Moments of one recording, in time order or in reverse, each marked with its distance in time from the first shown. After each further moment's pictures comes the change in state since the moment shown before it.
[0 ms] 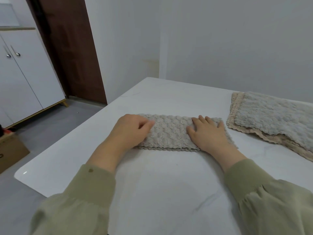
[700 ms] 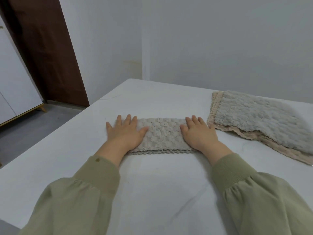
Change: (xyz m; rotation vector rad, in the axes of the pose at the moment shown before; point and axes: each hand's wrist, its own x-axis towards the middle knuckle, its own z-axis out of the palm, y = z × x) left_hand 0.042 0.005 0.057 0.486 -0.357 -0.258; right_hand 0.008 0.032 -0.004 -0.008 -0.152 0.118
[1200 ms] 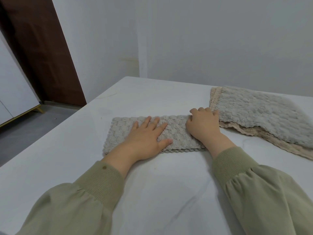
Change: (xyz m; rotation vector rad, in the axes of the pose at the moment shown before) left_hand -0.015 0.041 0.010 0.037 -0.020 0.452; right_hand 0.014 0.008 -0.011 -0.130 0.295 0.035
